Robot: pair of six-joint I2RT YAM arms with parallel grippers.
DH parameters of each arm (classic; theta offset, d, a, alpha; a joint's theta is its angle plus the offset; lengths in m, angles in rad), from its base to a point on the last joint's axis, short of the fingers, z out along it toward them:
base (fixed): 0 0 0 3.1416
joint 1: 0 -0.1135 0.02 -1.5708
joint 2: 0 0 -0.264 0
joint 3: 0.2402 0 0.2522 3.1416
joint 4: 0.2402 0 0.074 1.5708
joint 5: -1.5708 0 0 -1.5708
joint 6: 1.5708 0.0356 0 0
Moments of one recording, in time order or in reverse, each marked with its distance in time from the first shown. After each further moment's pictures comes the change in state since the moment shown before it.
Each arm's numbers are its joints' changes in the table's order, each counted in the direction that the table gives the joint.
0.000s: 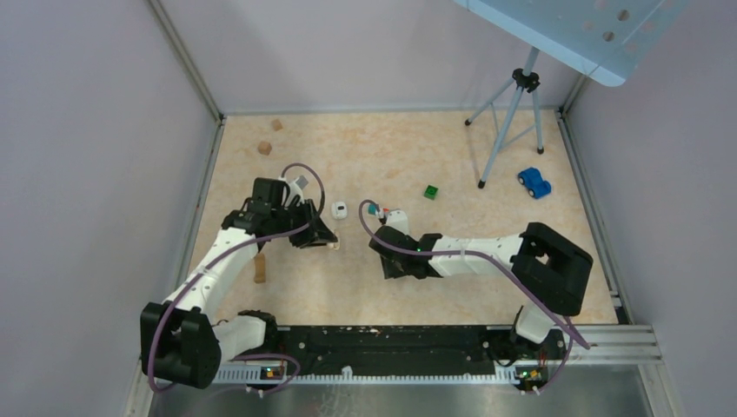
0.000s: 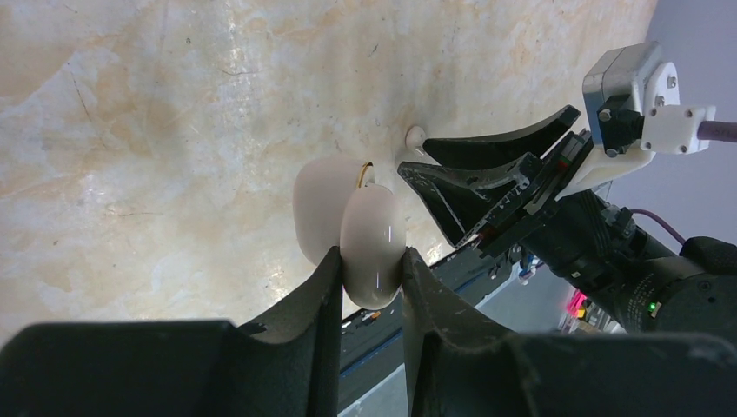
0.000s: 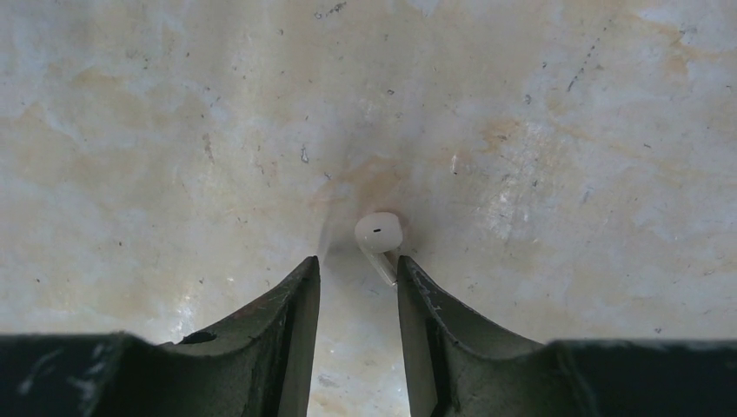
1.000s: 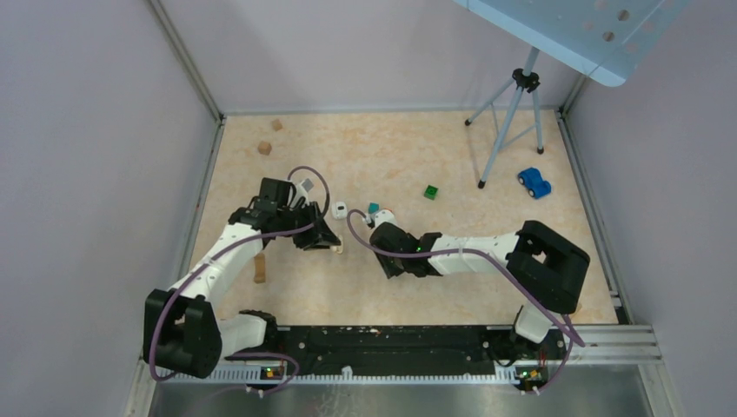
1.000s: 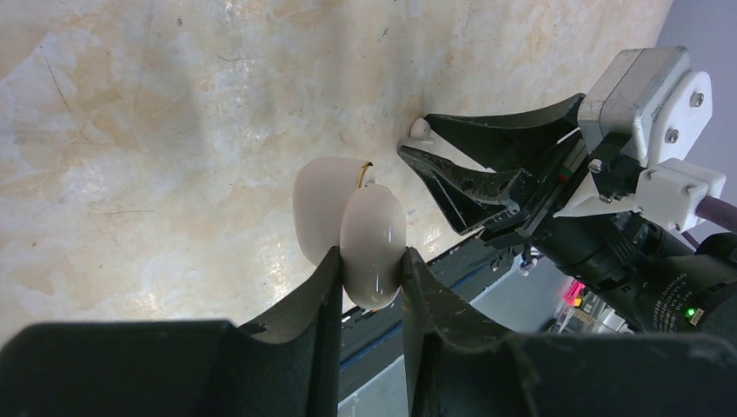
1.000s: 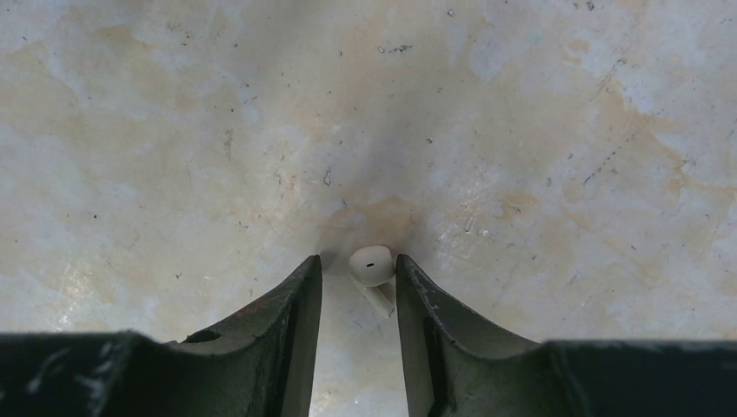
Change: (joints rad) left arm 0.028 -0.051 -0.003 -0.006 0.000 -0.012; right arm 0.027 -0.014 -0.018 -0.106 0.076 -0.328
